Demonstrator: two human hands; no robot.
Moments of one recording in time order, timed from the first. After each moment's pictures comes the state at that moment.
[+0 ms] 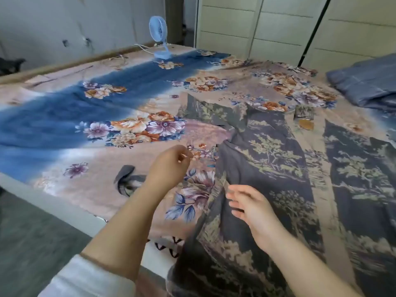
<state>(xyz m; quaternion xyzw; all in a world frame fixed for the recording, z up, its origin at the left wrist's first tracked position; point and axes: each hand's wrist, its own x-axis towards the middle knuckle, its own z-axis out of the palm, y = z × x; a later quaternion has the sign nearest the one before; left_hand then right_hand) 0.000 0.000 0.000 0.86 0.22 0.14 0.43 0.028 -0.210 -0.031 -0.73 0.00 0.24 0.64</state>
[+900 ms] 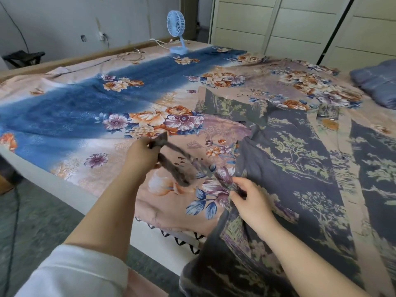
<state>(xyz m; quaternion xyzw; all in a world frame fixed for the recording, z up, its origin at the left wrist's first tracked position) -0.038 0.092 -0.014 0.72 0.38 0.19 0.55 0.029 -0.160 -0.062 -0.89 -0.20 0.12 0.38</state>
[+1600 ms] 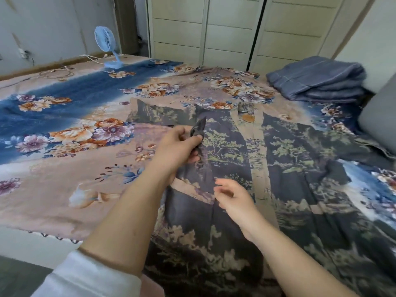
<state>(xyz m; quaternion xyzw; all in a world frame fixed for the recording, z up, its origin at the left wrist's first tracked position) 0.031 -0.141 0.050 0.69 0.11 0.12 0.70 0.026 -0.307 -0.028 -0.81 -0.05 0.15 0.56</state>
